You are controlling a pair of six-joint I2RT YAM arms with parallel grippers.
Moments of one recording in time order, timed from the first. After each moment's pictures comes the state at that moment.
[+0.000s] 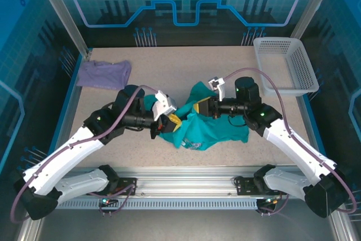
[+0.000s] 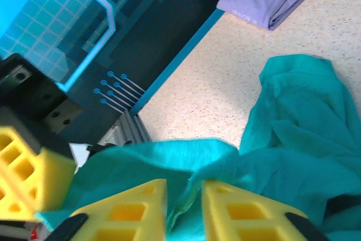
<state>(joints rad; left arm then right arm) -0.72 1.00 1.06 -0.61 0.61 0.09 0.51 1.08 0.91 -0.27 -0.70 0.43</state>
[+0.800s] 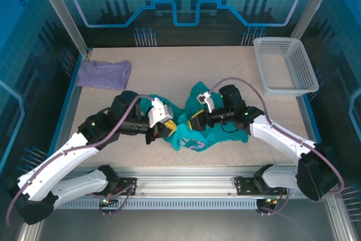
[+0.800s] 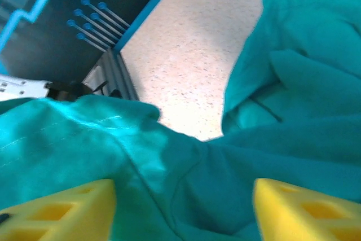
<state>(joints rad) -0.72 0.93 1.02 -0.67 0.54 0.18 0.56 1.26 0.81 -0.21 -0.80 0.26</state>
